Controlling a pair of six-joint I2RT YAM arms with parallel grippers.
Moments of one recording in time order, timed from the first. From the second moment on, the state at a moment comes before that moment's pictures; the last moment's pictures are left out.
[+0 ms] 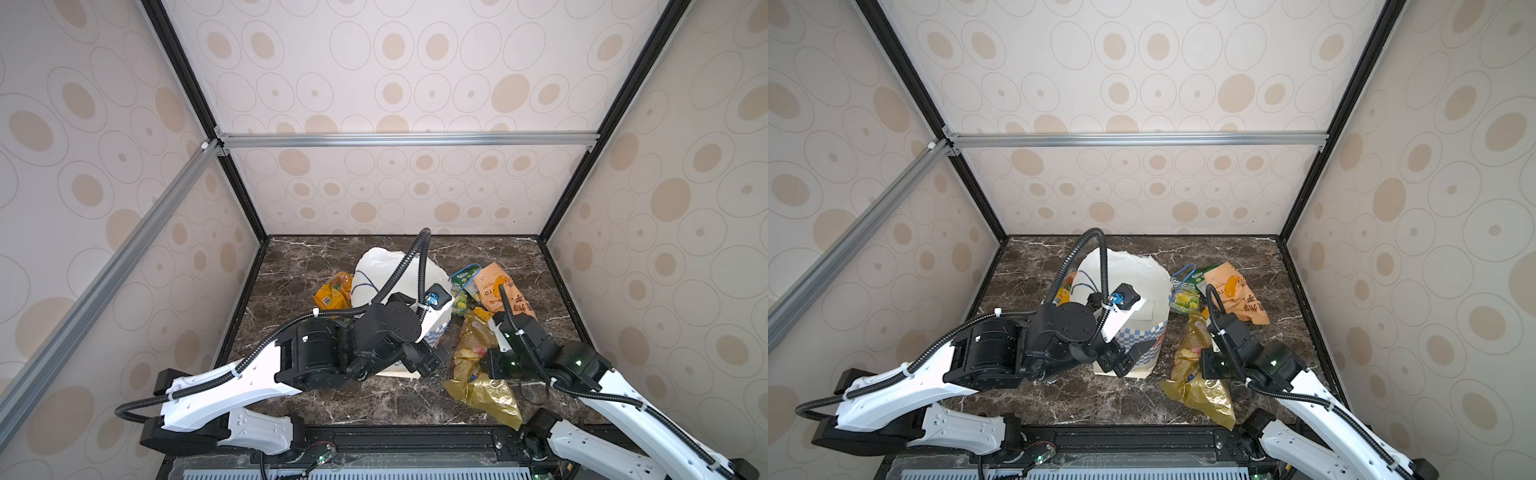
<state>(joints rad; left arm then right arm) -1.37 1.25 1.63 -0.92 -0.53 -0.18 0.69 0.85 0.81 -0.96 -0.08 0.60</state>
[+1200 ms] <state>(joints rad) -1.37 1.13 1.56 -1.03 -0.72 -0.53 0.81 1.04 0.86 -0.55 0.06 0.49</state>
